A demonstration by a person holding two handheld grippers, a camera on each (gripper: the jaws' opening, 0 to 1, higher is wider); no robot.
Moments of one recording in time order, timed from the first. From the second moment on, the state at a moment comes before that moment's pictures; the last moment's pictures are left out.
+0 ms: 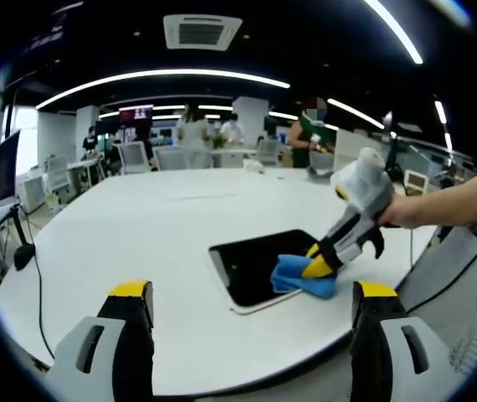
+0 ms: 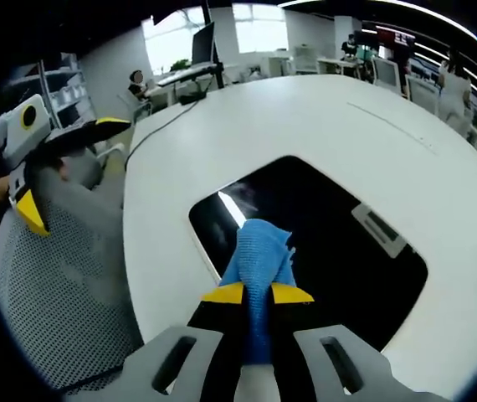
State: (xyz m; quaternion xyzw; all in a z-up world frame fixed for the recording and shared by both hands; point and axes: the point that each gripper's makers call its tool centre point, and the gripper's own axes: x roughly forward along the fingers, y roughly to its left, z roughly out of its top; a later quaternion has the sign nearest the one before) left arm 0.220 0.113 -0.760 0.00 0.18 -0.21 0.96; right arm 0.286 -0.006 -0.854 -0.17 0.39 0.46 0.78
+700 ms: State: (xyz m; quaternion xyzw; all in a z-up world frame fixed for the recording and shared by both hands) left arm 0.221 0.113 -0.761 0.00 0.18 -0.21 0.96; right arm 0.286 0.021 -0.854 -0.17 0.38 0.48 0.77
